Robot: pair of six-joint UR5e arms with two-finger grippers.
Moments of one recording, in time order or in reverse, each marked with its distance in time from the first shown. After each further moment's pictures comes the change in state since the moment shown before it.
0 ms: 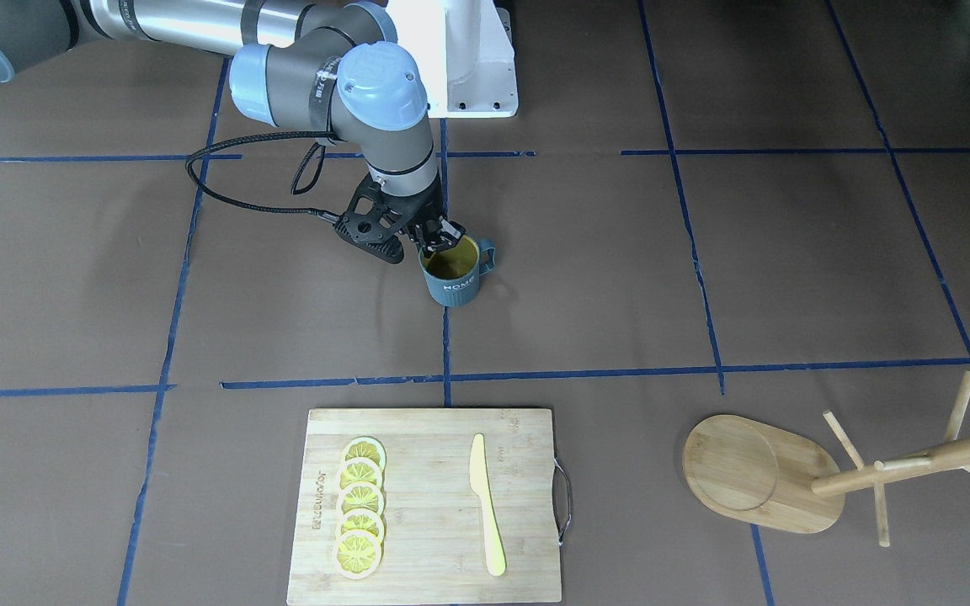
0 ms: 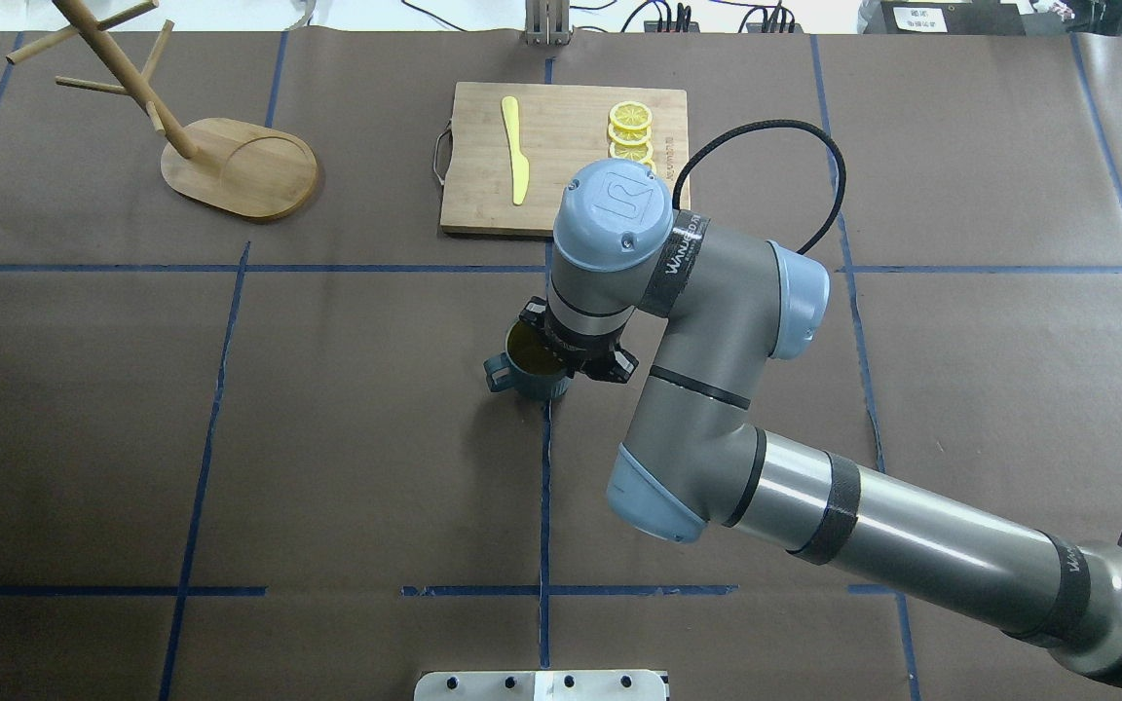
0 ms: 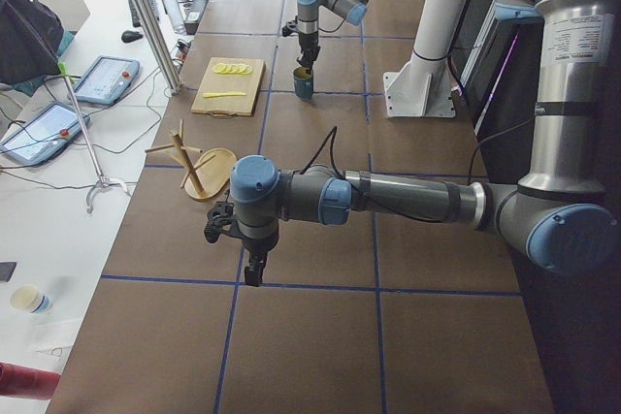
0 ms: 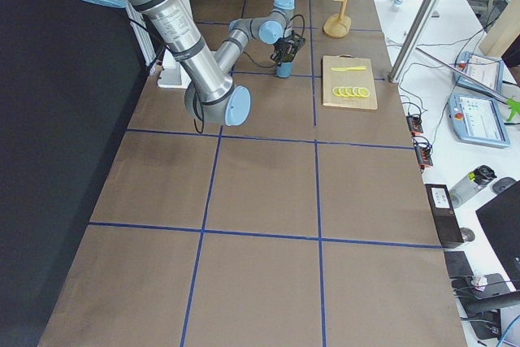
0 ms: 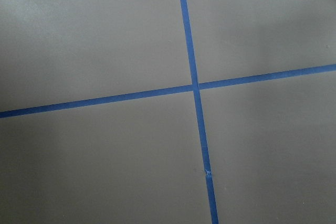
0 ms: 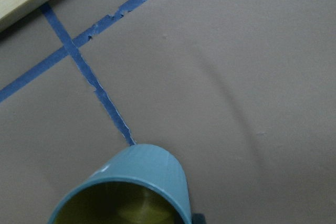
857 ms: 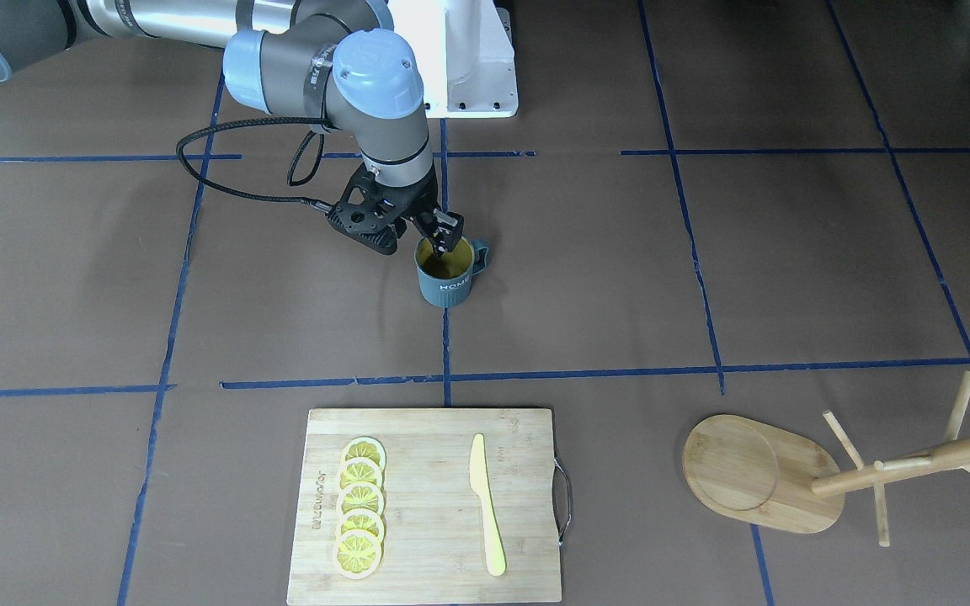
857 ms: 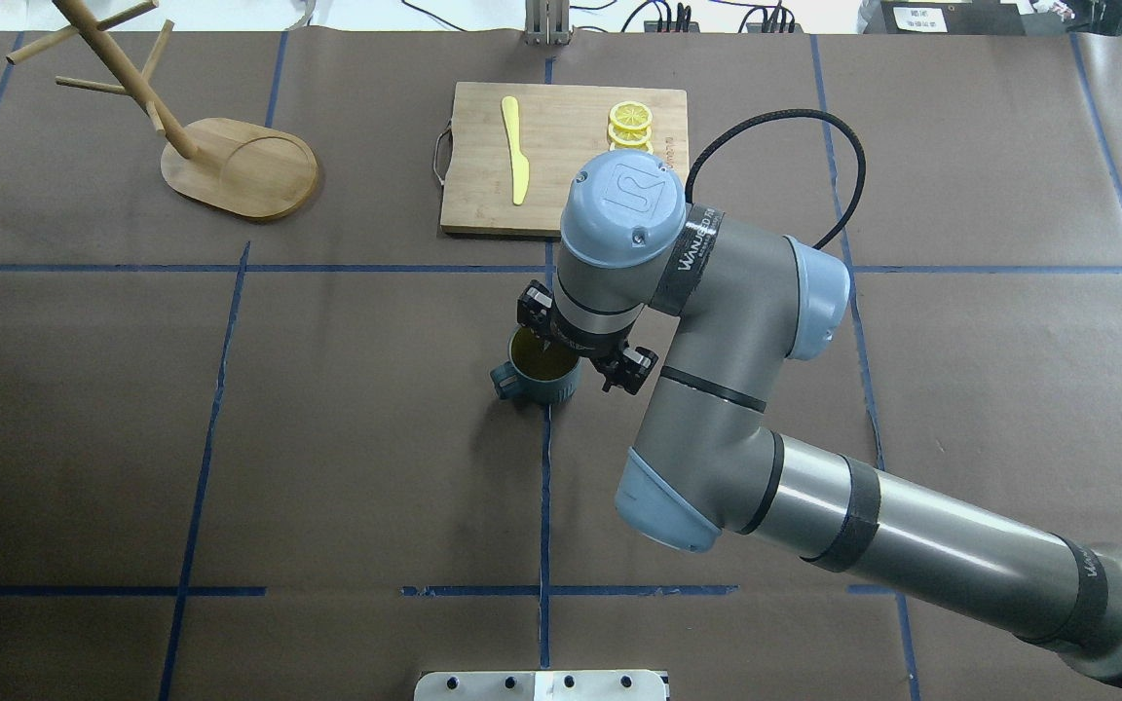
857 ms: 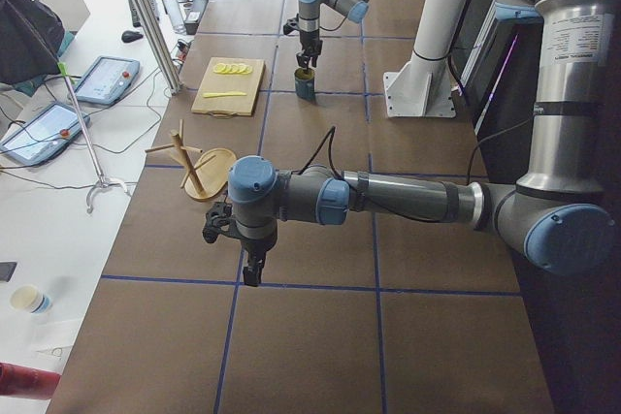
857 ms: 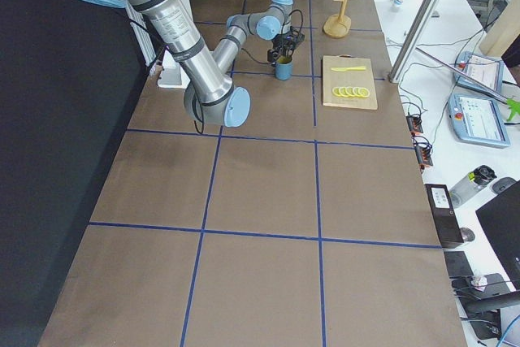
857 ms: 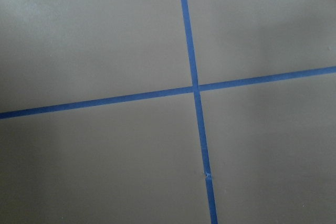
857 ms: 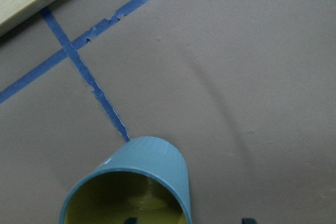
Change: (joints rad) left arm 0.028 -0.047 -0.006 -0.004 -0.042 -0.045; right arm 0.008 -0.011 0.084 -0.066 -0.004 -0.003
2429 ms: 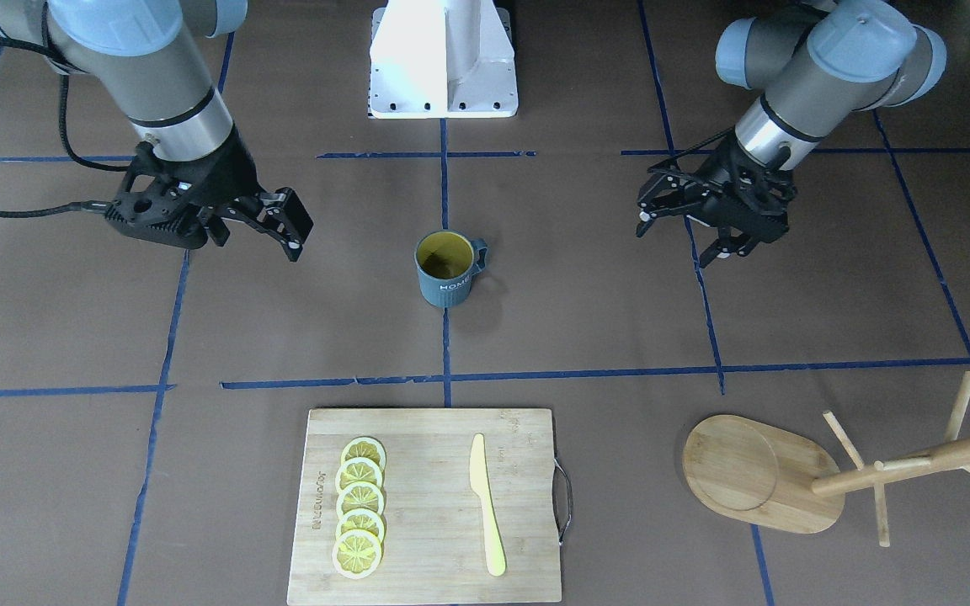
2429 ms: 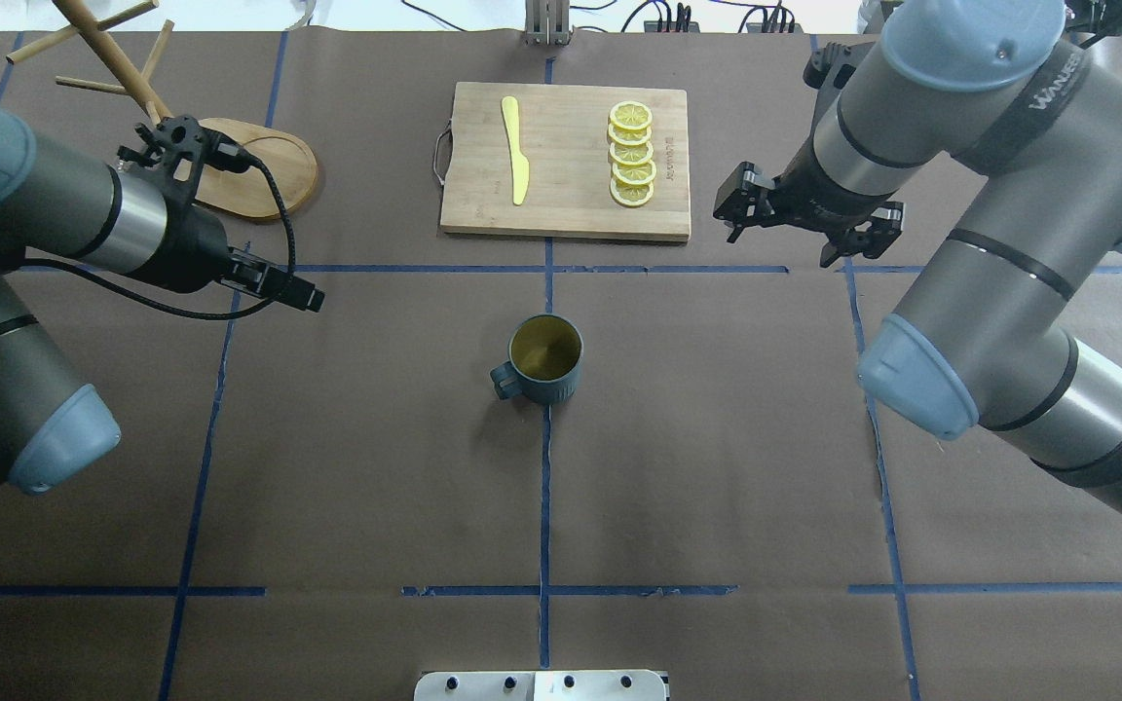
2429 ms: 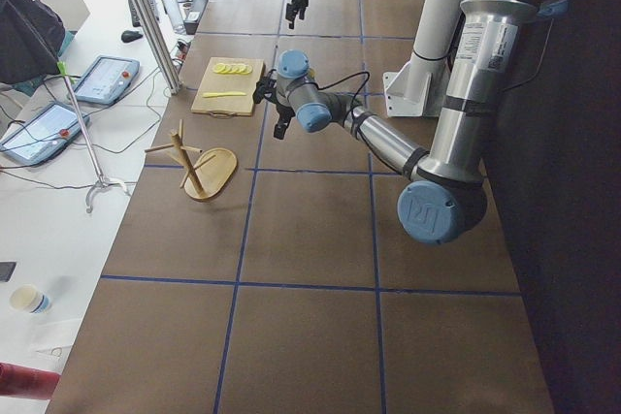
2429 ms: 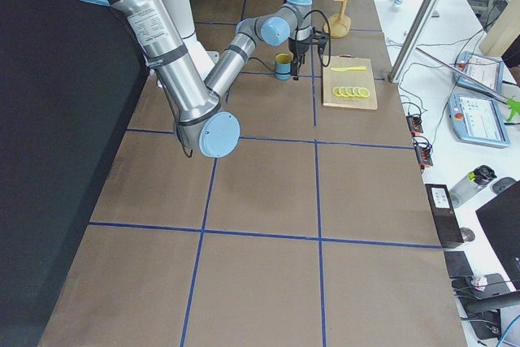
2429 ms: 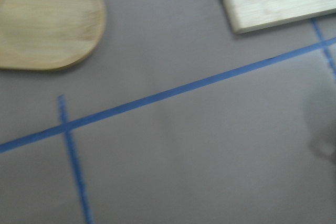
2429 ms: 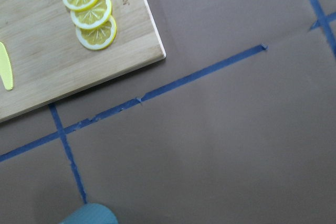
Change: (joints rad) left arm 0.758 -0.296 -0.152 -0.496 0.216 -0.783; right arm 0.312 -0.242 0.282 -0.149 0.098 -0.628
